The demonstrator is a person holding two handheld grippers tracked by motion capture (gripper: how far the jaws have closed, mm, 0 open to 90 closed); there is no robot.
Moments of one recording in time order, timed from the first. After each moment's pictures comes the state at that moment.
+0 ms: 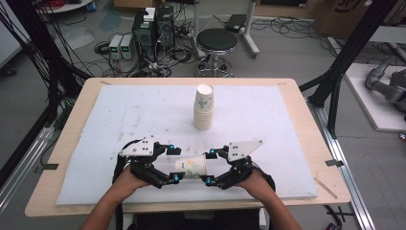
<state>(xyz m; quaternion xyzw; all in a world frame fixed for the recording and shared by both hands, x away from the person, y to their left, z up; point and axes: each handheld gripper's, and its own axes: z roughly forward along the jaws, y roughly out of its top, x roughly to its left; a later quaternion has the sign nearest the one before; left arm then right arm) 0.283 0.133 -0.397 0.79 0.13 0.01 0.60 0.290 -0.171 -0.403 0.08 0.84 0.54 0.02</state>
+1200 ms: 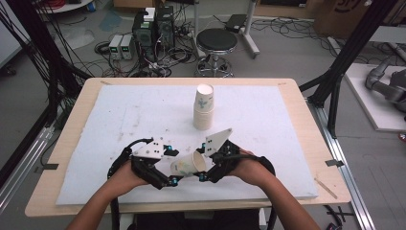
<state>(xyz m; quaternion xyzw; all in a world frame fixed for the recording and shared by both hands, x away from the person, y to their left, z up) 0.285 0.125 -0.385 0.87 0.10 0.05 0.48 0.303 -0.127 -0.361 0.02 0.93 0.35 0.06</state>
